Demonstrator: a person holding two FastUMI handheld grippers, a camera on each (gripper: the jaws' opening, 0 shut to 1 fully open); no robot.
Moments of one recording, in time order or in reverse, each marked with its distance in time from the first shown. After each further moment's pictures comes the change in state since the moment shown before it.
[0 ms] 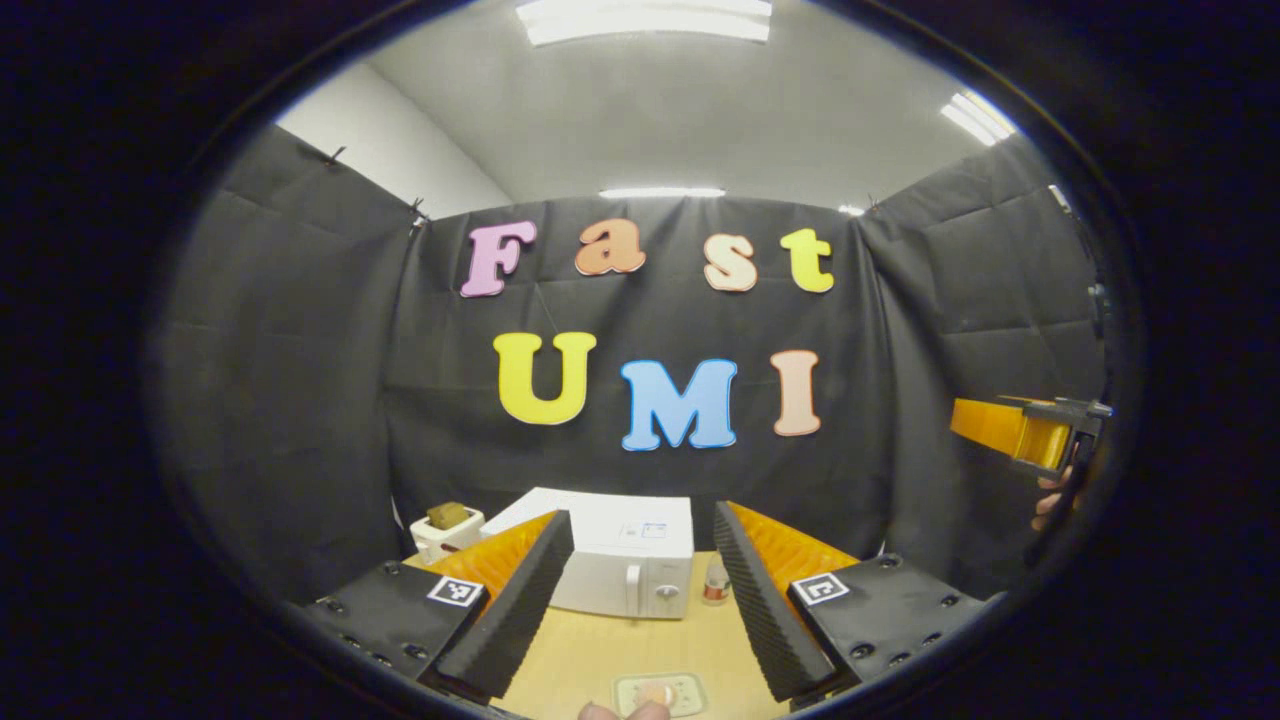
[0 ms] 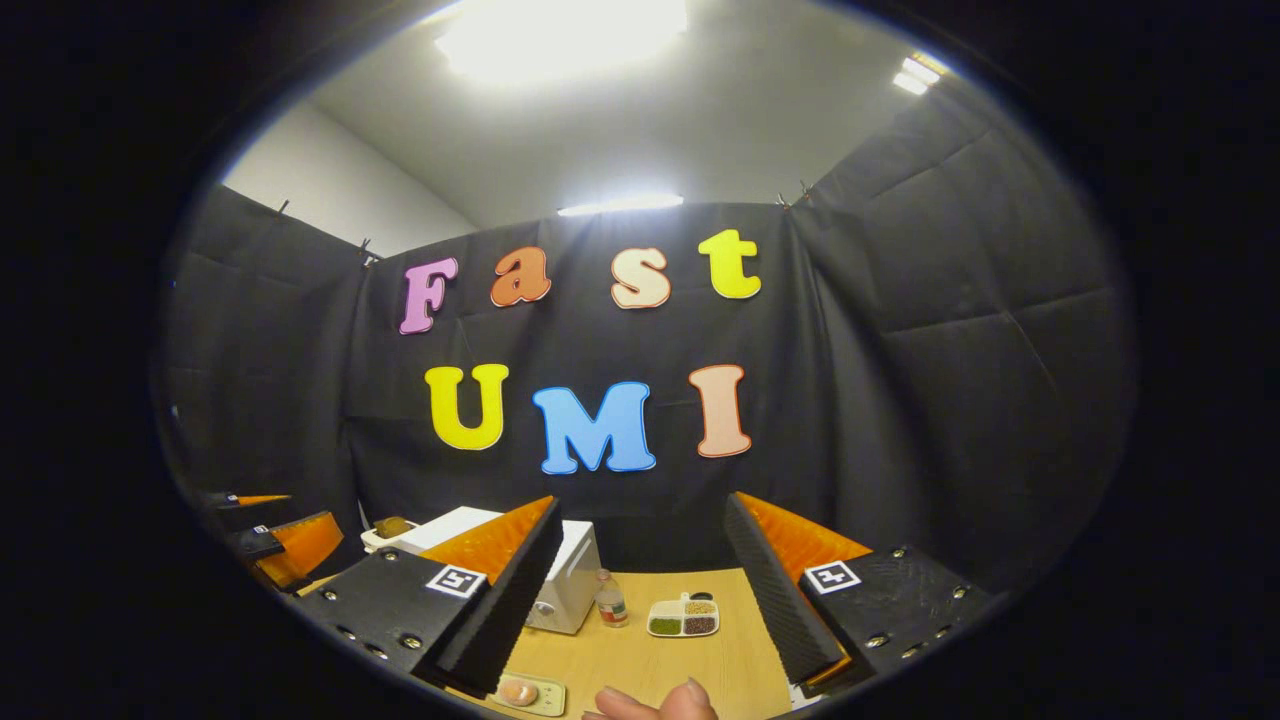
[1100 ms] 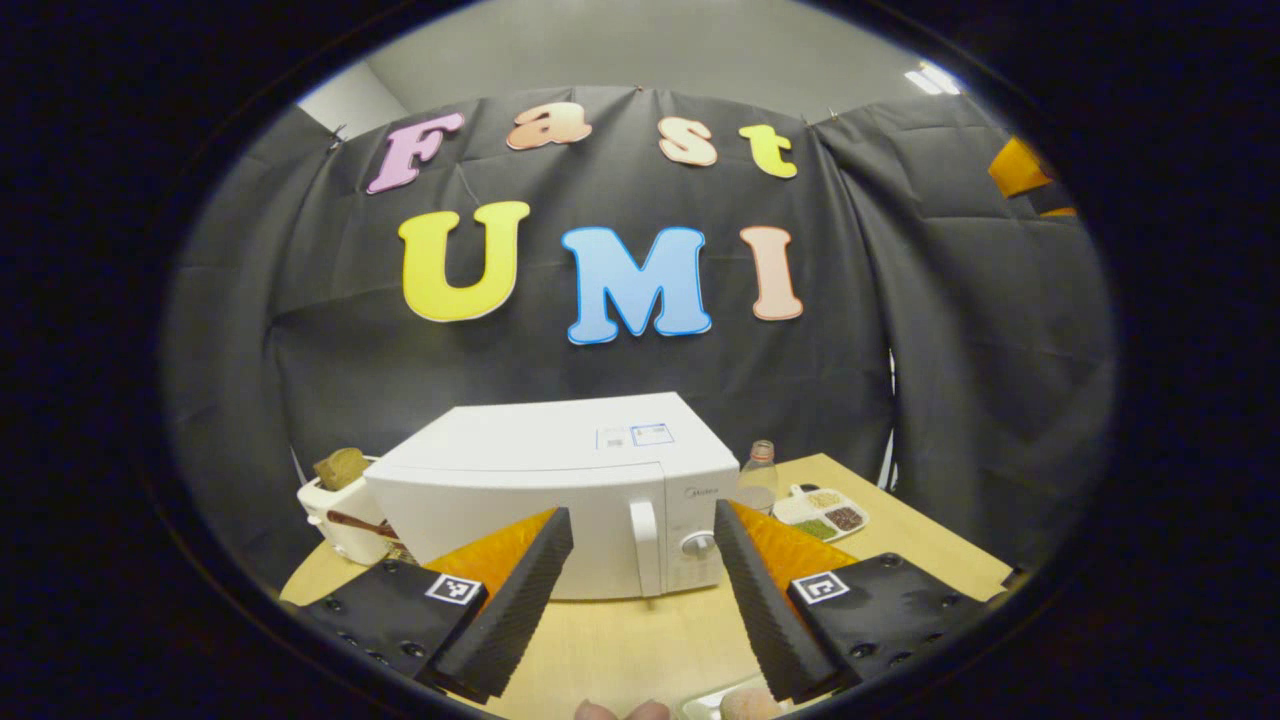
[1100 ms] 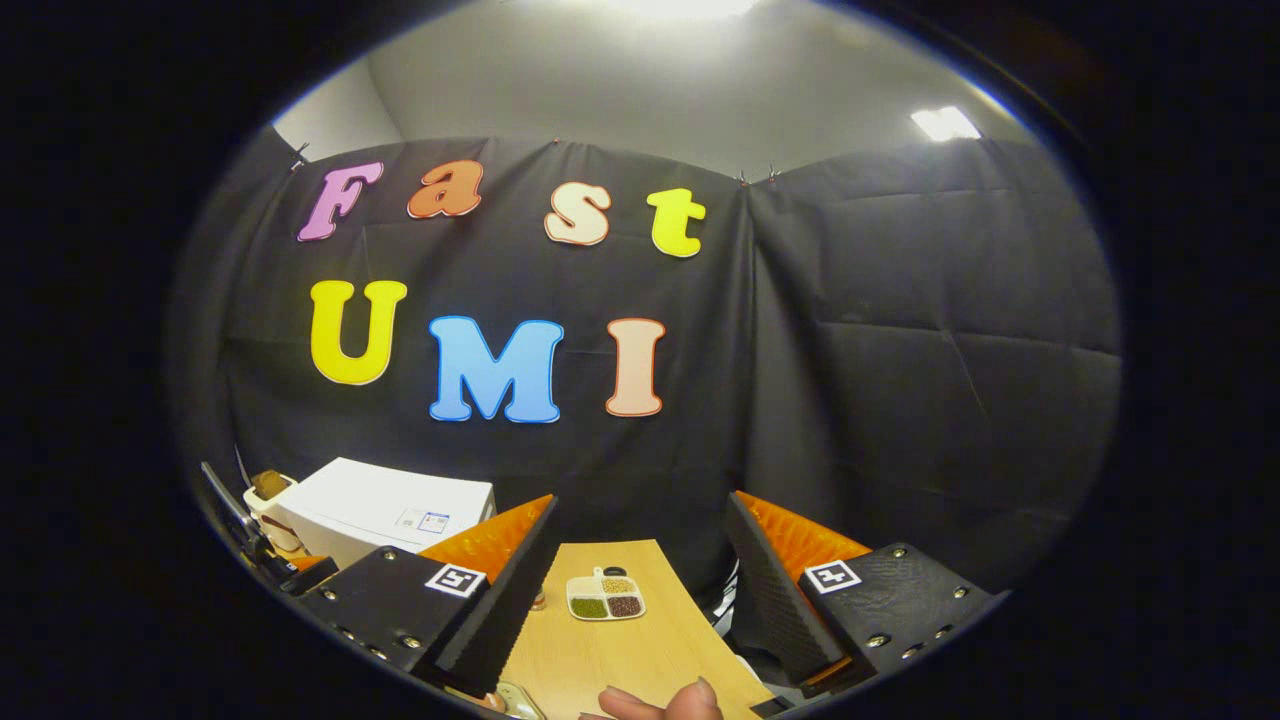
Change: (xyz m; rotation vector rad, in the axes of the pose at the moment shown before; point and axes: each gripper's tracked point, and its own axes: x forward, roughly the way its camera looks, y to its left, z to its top) left arm 0.213 0.031 -0.255 0.078 0.187 -0.237; right arm 0.064 0.032 -0.049 -0.172 0.161 -0.363
